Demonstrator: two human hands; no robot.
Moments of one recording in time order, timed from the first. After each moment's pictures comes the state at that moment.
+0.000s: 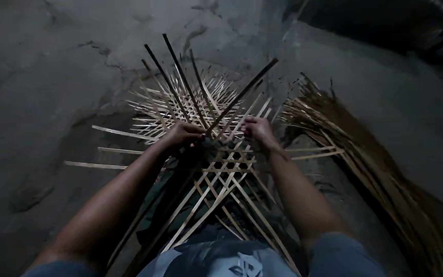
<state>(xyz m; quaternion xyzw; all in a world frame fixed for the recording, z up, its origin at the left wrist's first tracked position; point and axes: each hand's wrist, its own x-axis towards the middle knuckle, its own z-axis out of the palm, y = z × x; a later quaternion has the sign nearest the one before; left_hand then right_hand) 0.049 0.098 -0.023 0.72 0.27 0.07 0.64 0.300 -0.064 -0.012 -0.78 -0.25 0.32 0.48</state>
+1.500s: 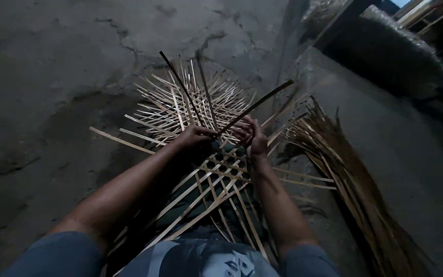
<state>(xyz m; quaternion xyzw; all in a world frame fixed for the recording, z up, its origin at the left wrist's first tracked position) 0.052 0.086 -0.061 0.74 0.23 0.14 0.62 0.260 -0.054 -0.032 -0.59 -0.26 0.37 0.67</state>
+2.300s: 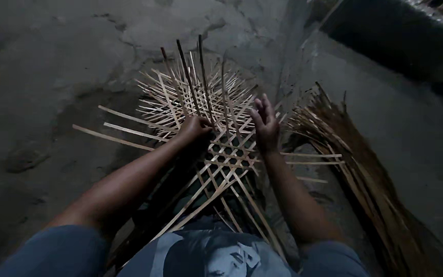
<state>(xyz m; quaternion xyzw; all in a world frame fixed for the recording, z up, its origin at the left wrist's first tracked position) 0.065 0.080 -0.049 0.83 0.34 0.10 0.43 0.255 -0.070 0.002 -0.70 -0.48 0.13 0.51</state>
